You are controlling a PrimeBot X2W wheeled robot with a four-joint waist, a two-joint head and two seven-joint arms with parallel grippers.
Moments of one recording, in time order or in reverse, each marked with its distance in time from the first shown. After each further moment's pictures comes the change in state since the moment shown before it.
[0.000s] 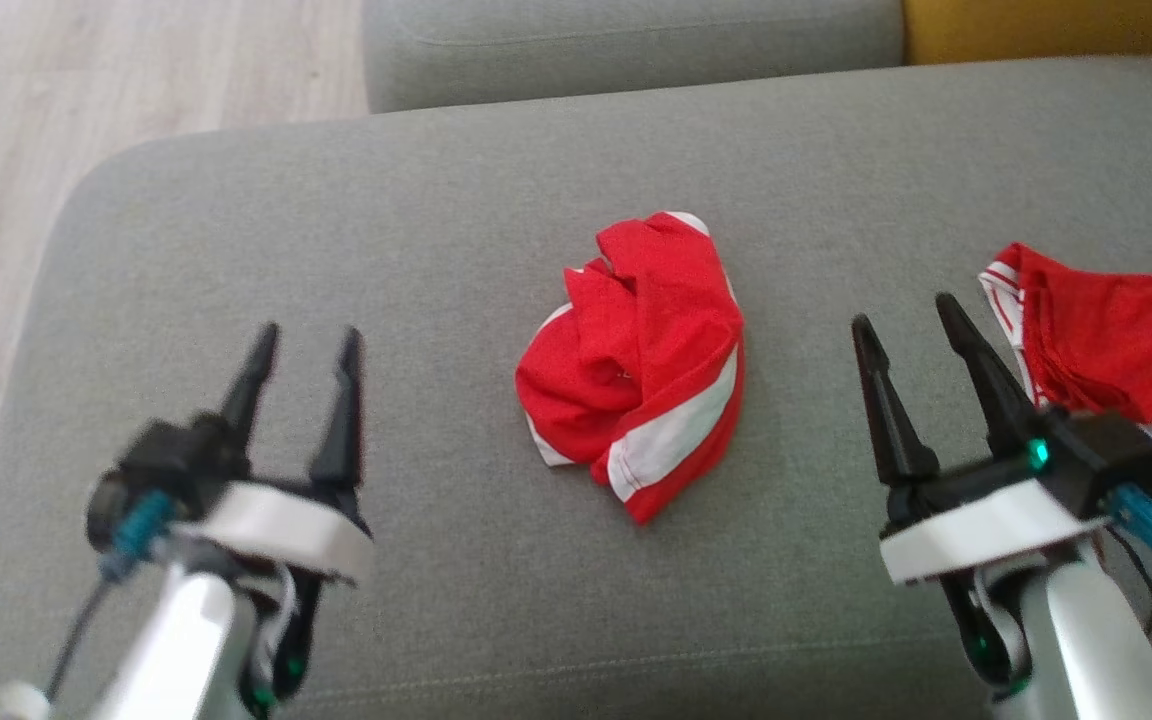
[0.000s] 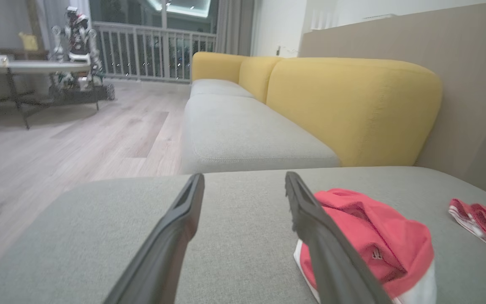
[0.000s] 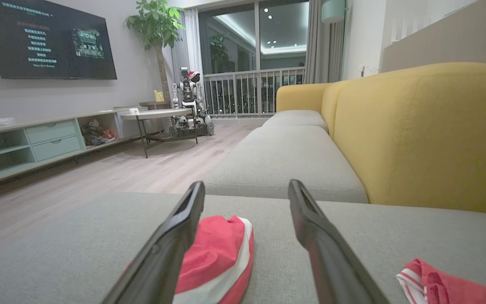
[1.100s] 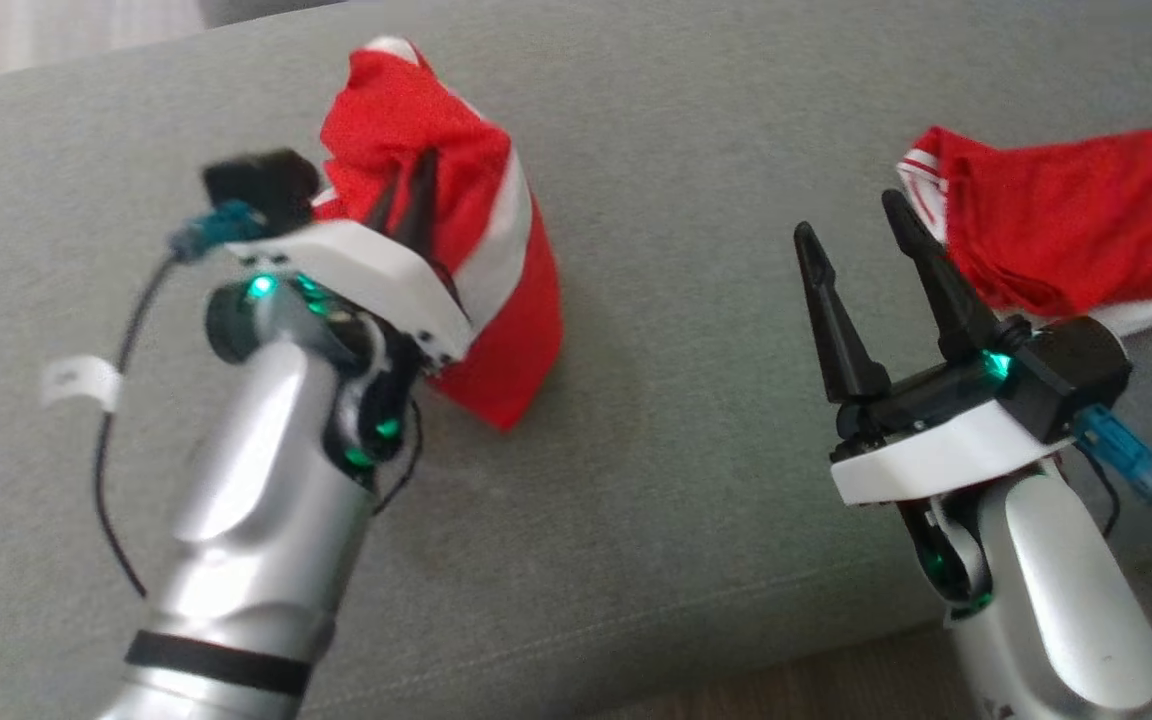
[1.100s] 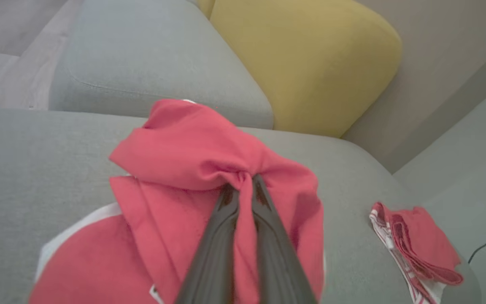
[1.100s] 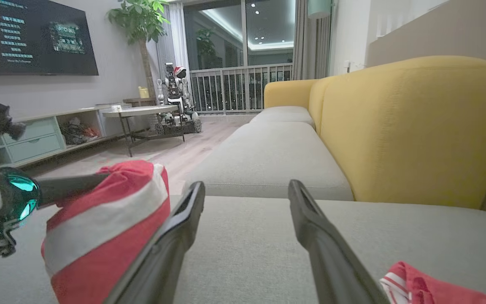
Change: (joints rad) left arm -0.405 -0.215 0.006 0.266 -0.136 -0.027 0.295; right arm -0.152 -0.002 0.090 0.007 0.012 0.000 -0.016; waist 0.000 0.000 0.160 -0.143
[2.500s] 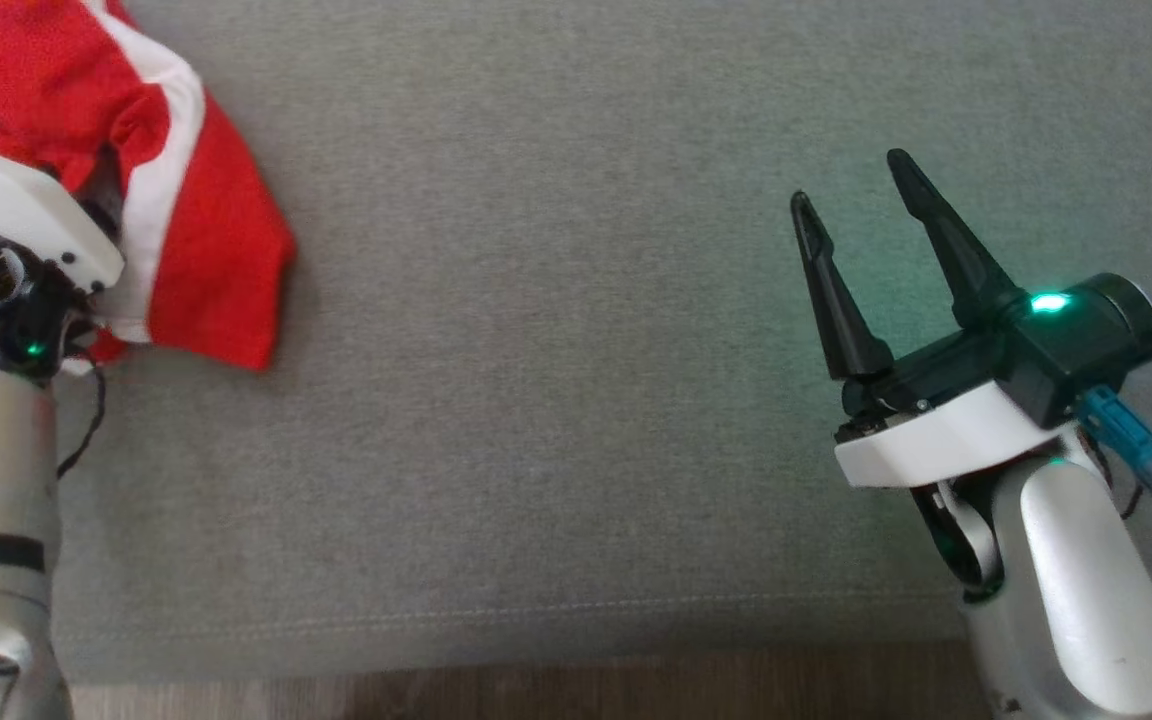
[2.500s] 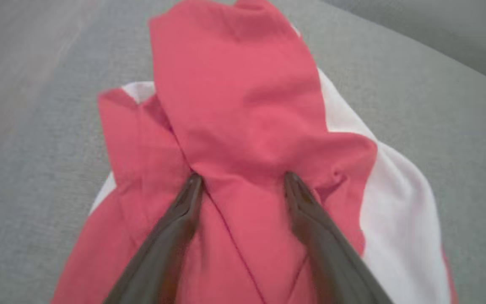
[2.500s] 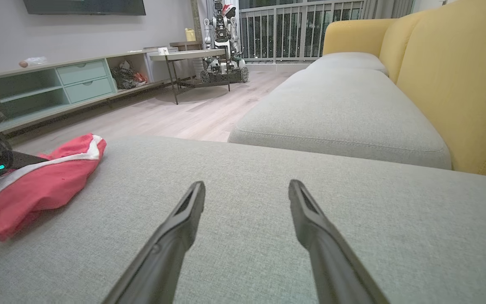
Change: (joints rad) left arm -0.209 0.242 0.368 0.421 0.084 -0.194 0.225; right arm -0.012 0.000 -0.006 -0.117 -0.100 0.000 0.089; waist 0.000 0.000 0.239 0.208
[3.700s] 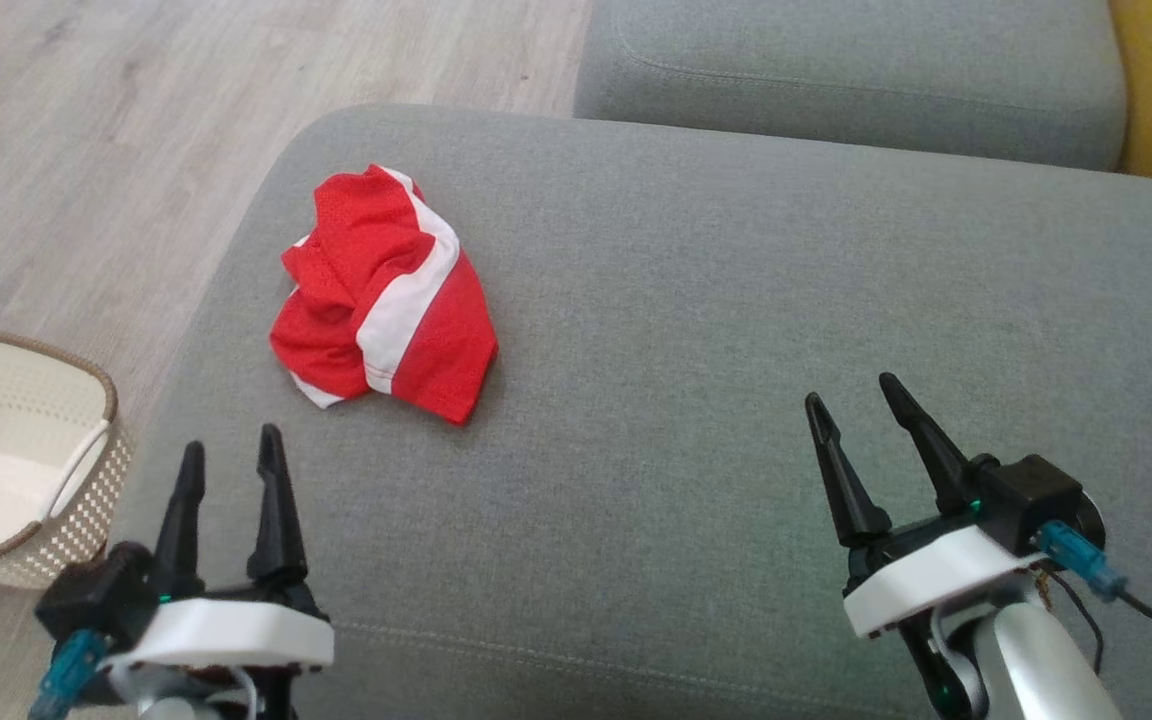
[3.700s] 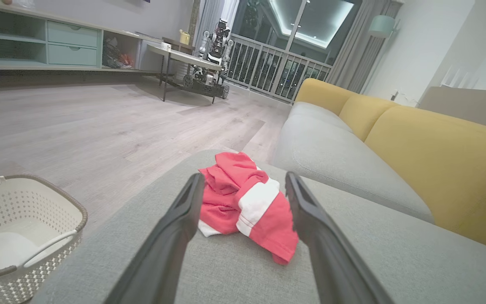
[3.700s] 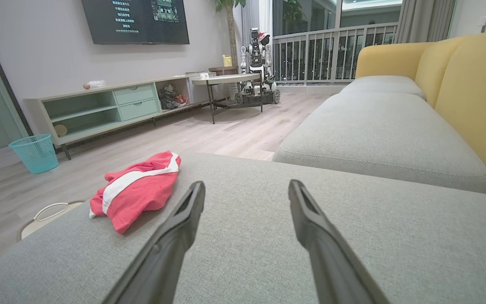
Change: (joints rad) left arm 0.897 -0.232 -0.086 -0.820 0.163 0.154 -0.528; right arm 0.197 0.002 -0.034 0.270 0.101 0.000 -0.109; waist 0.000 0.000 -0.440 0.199
